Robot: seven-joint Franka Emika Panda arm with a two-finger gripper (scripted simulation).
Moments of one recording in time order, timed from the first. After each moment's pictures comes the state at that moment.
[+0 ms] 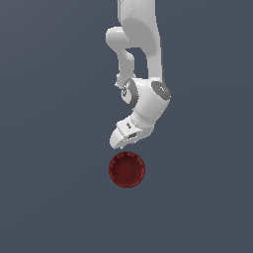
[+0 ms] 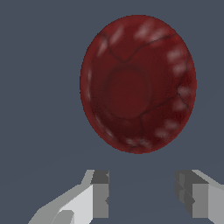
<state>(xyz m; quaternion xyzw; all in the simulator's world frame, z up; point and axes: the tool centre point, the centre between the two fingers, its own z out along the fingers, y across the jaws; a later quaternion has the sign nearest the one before) 0.013 0.005 0.115 0.94 0.28 0.00 0.18</state>
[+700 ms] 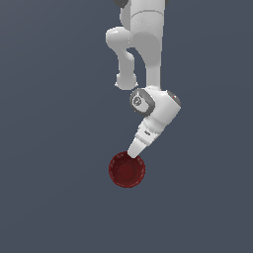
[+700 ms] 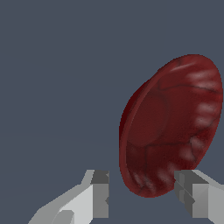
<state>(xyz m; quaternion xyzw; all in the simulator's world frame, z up) 0.023 0.034 0.081 0.84 0.48 -0.01 0.27</state>
